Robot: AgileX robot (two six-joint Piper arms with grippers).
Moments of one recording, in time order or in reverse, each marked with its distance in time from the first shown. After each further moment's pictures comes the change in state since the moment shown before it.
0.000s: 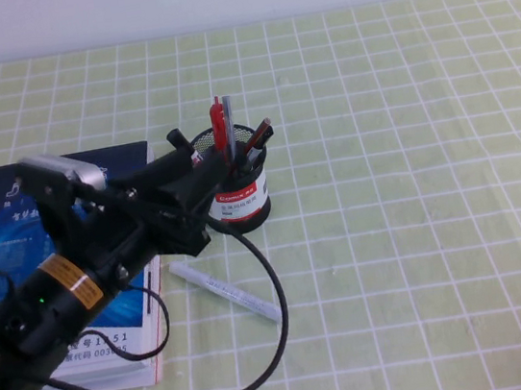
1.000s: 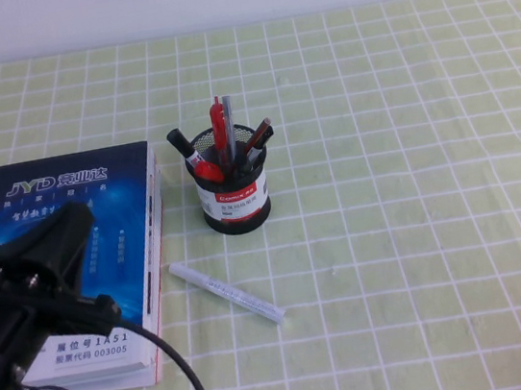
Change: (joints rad) right arm 0.000 0.000 0.000 0.000 0.000 0.000; left arm 0.000 -0.591 0.277 -0.308 0.400 0.316
